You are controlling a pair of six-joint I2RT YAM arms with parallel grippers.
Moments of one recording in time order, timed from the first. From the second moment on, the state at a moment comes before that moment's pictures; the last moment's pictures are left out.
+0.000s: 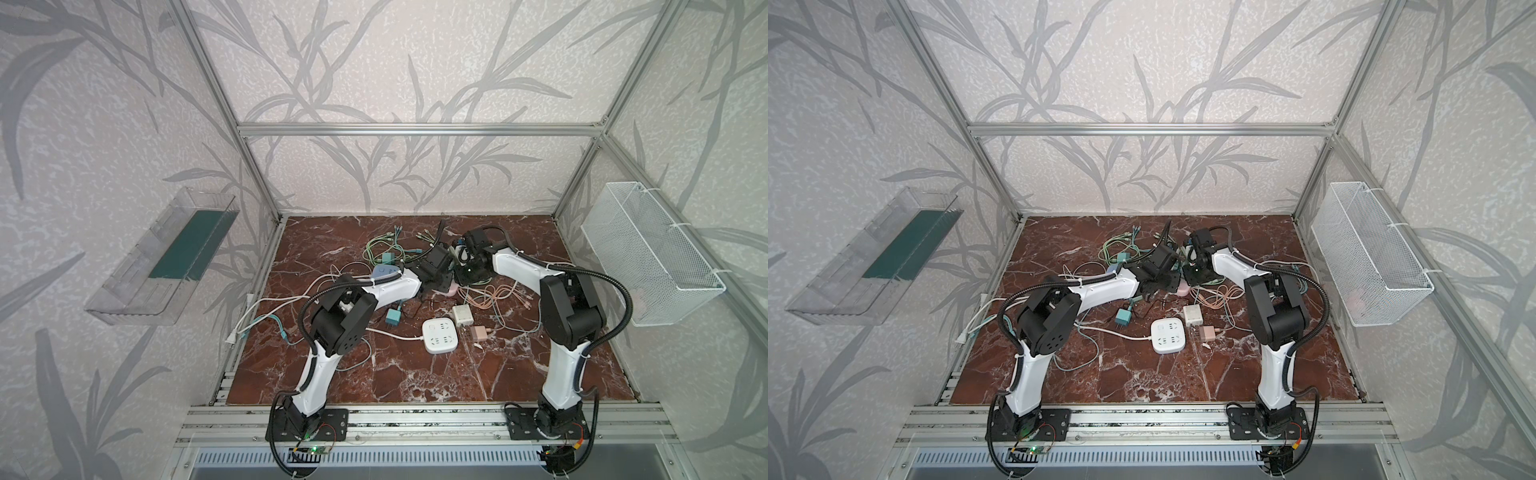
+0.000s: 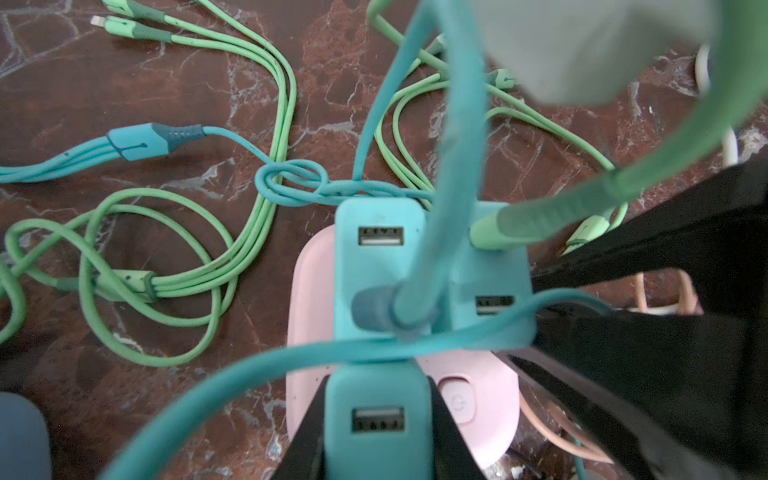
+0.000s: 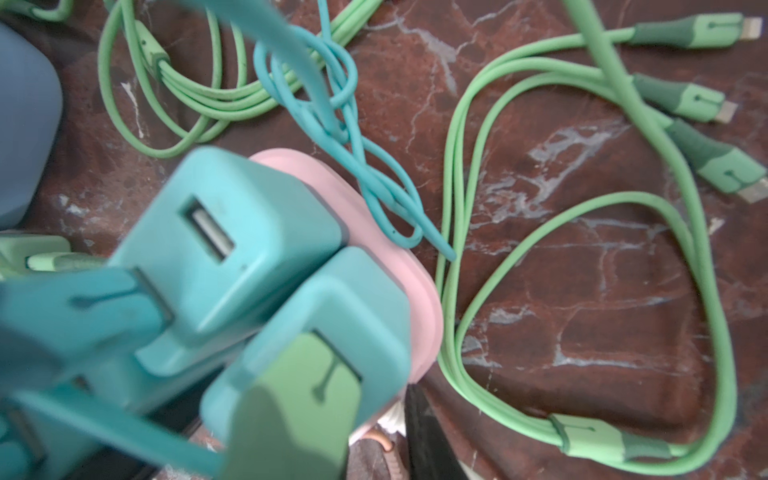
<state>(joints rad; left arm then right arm) -0.77 2.13 1.54 -0.26 -0.12 -0.36 0.36 1.97 1.39 -0.59 -0.15 0.02</state>
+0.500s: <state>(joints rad) -0.82 2.13 1.65 -0.37 -0.21 -0.29 0.35 1.98 1.41 -0.62 -0.13 0.02</state>
